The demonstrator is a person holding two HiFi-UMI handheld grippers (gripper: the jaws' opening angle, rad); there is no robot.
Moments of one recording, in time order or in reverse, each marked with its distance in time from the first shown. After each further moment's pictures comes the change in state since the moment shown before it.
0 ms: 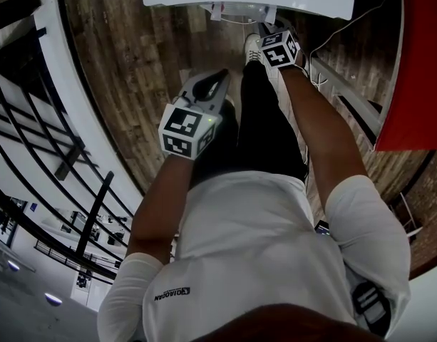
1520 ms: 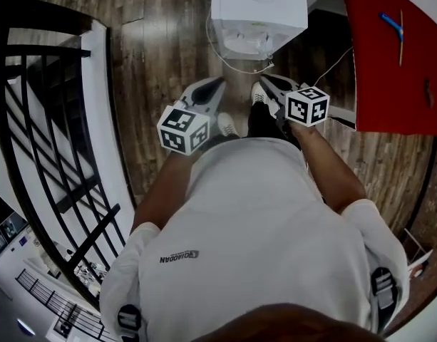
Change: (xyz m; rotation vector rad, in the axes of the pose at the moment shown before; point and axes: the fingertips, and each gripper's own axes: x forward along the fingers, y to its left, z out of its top) left arm -0.199 -0.068 0.096 0.136 -0.301 -0.014; right arm -0.342 0.120 0.138 0.507 -0.448 0.462
